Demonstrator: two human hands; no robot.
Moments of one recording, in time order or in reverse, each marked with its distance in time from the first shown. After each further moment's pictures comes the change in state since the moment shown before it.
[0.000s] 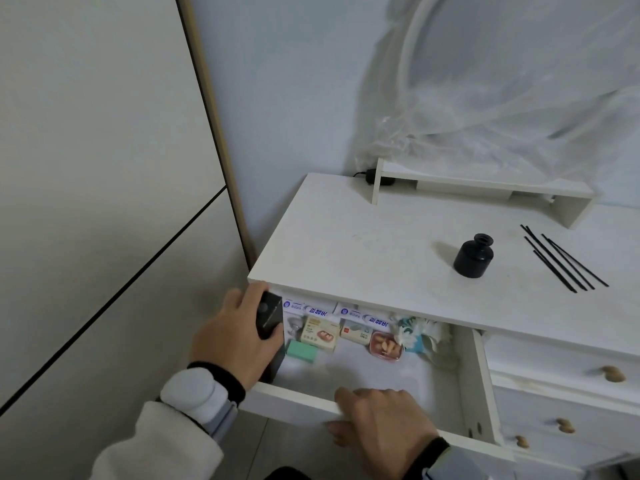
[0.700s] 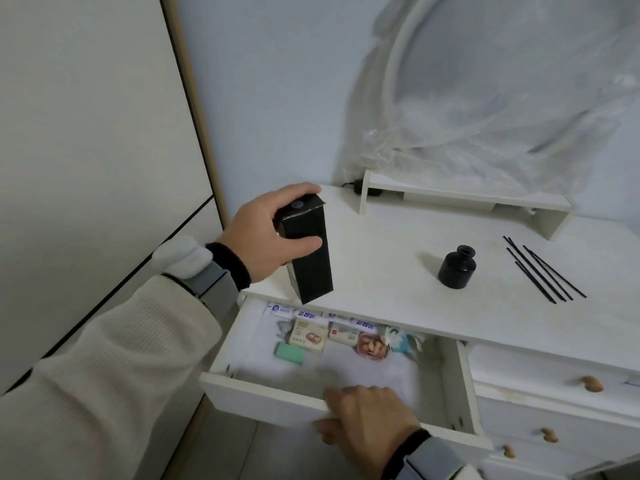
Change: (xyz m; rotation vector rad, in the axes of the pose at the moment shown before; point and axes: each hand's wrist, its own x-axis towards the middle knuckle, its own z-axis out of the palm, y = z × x) left_hand 0.113 0.074 -0.062 -0.654 -0.118 0.310; right_hand 0.016 0.014 -0.004 -0.023 -0.023 0.023
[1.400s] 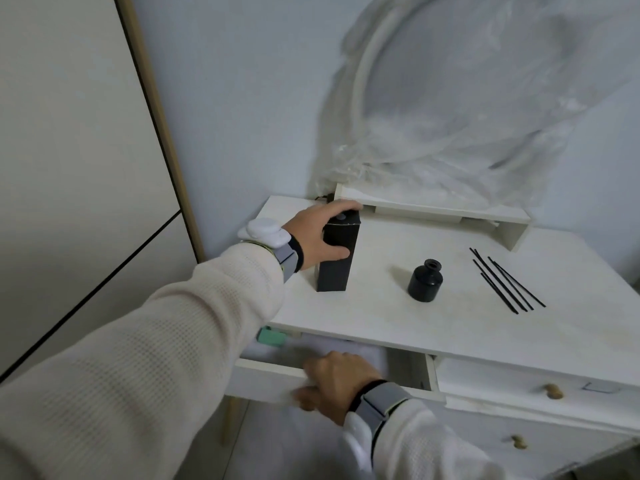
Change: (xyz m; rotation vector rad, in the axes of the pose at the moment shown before) left_hand 0.092 -0.009 0.085 0.182 -0.262 0.089; right_hand 0.051 0.032 -0.038 0.012 -0.086 0.107
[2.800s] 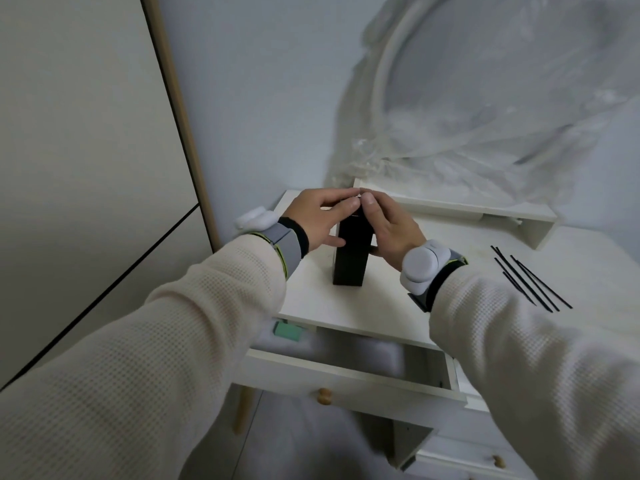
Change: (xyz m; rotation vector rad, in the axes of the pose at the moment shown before) left_hand -0.009 0.005 -0.018 -0.629 0.137 -0.177; right_hand 0.053 0.055 -0.134 1.060 0.716 -0.026
